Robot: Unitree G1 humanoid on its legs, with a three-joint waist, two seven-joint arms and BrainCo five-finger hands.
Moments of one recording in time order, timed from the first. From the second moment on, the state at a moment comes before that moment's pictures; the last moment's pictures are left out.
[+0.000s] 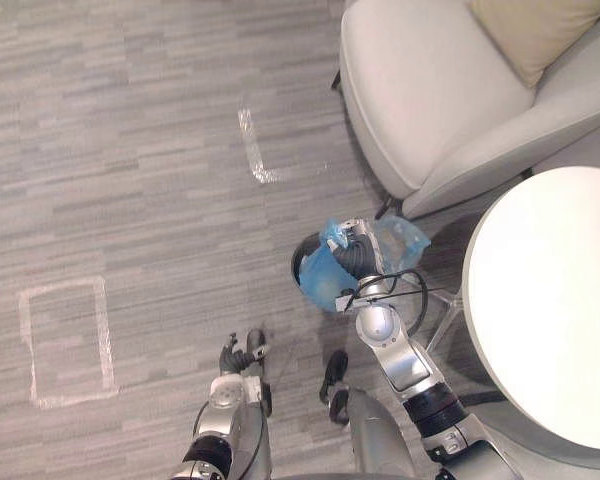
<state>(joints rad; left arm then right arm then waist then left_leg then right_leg) -0.09 0.02 0.00 0.90 -0.04 -0.07 0.25 -0.31 -0.08 0.34 0.14 -0.40 -0.04 -0.35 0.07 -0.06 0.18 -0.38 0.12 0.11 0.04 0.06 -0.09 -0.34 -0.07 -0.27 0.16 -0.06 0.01</state>
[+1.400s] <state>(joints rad) -0.07 0.27 -0.43 0.20 0.05 -0.16 0.08 -0.31 -0.28 0.51 -0.13 0.04 -0.16 -0.04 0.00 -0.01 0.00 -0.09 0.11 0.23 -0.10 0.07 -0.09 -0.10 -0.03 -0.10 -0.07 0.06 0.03</state>
